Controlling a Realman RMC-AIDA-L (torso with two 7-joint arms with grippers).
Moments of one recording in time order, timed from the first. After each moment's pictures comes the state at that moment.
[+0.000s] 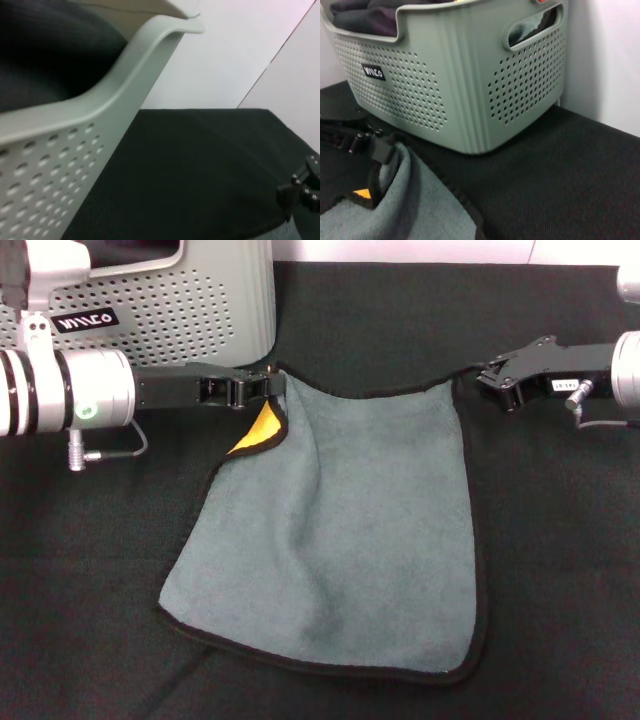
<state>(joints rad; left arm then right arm) -0.64 -2.04 0.84 0.58 1.94 1.24 -1.83 0.74 2.01 -1.11 -0.62 1.27 1.05 -1.49</state>
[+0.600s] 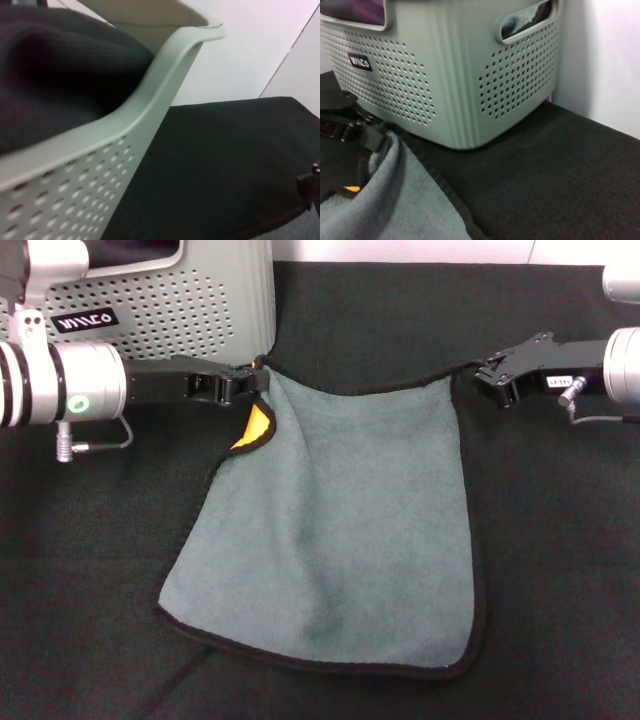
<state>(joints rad) -0.64 -2.04 0.84 0.63 1.99 1.20 -1.82 0.76 2.02 -1.13 -0.61 1.26 1.00 -1.49</state>
